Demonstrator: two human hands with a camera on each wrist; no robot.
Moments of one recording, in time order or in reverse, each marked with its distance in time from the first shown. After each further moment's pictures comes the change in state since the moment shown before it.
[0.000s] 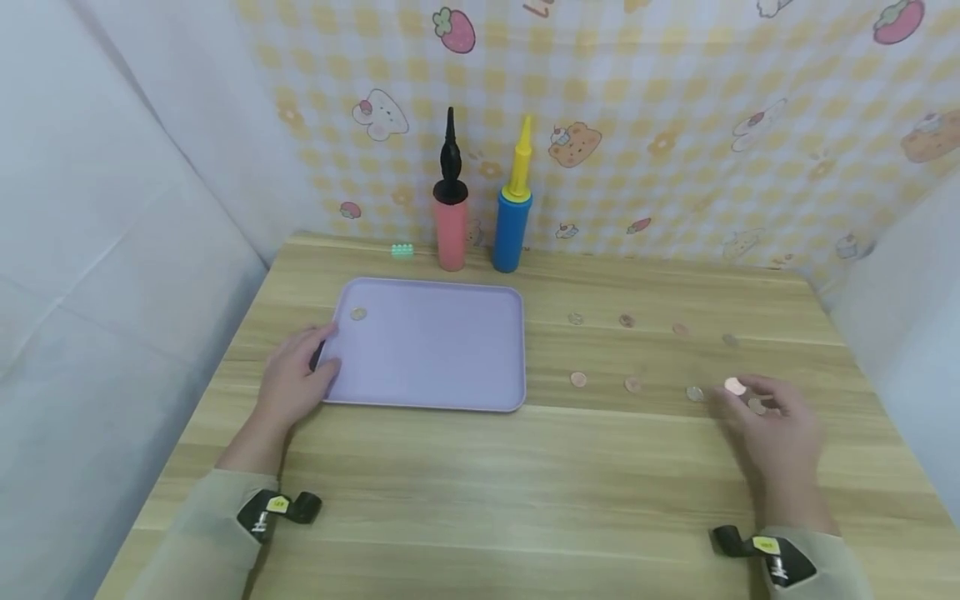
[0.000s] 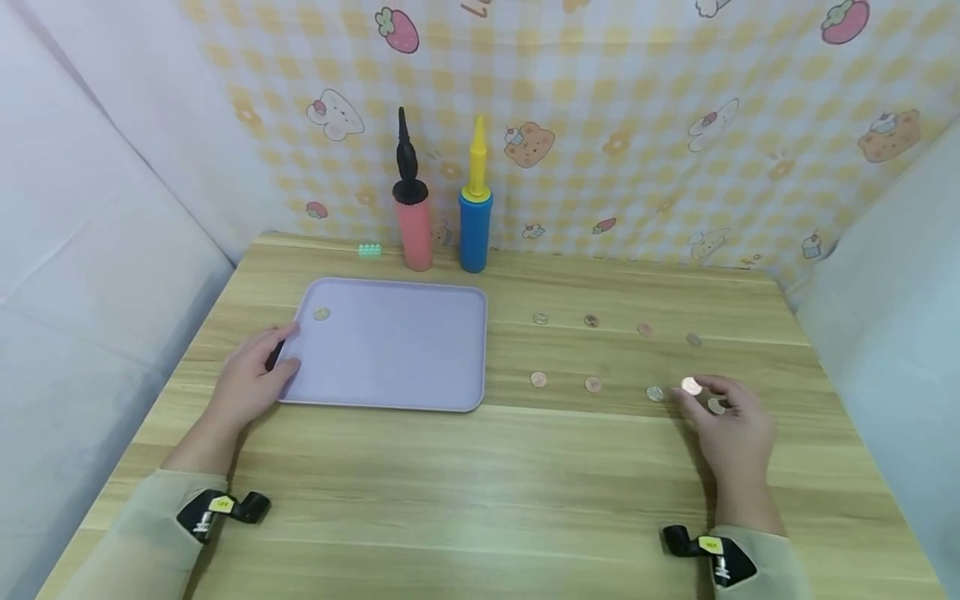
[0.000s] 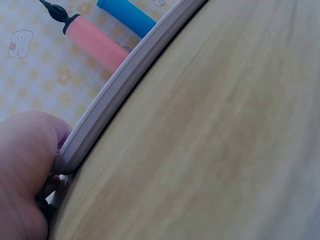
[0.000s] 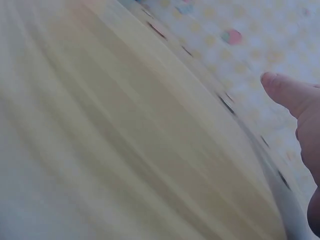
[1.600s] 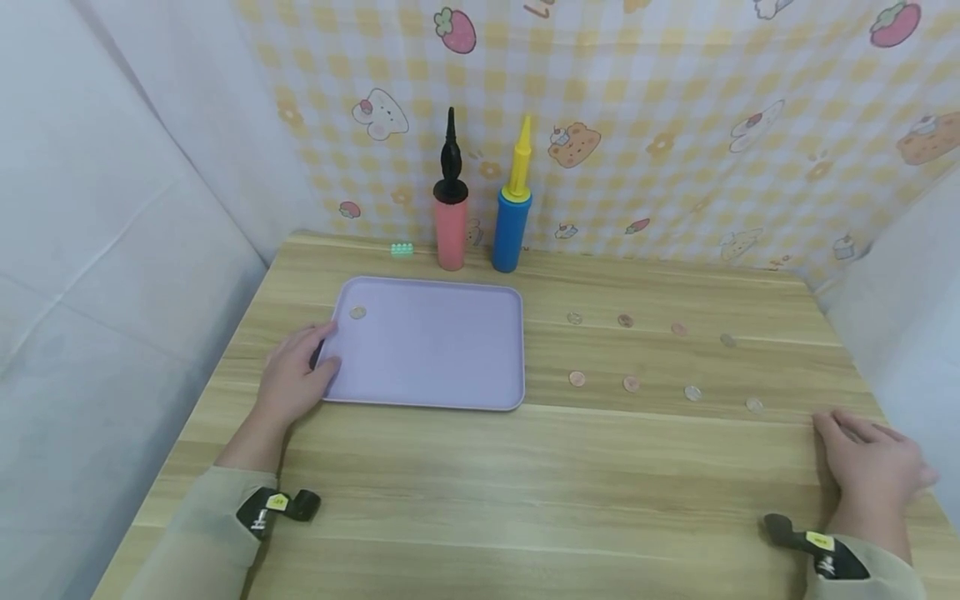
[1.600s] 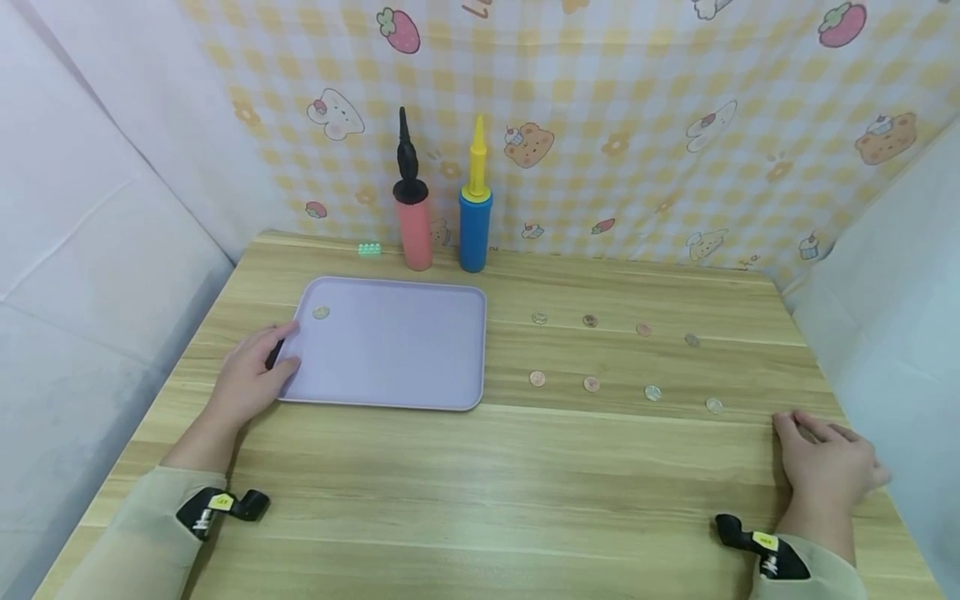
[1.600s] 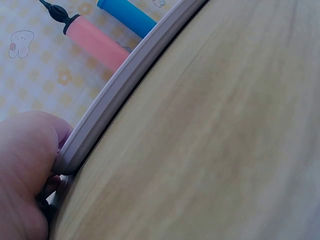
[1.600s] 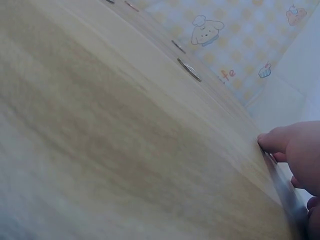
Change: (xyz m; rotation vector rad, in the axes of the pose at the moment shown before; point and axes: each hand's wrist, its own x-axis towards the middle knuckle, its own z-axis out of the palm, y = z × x) left_hand -0.001 0.004 -0.002 -0.010 -0.011 -0.007; right_hand 0.037 0.068 -0.086 -0.351 -0.267 0.674
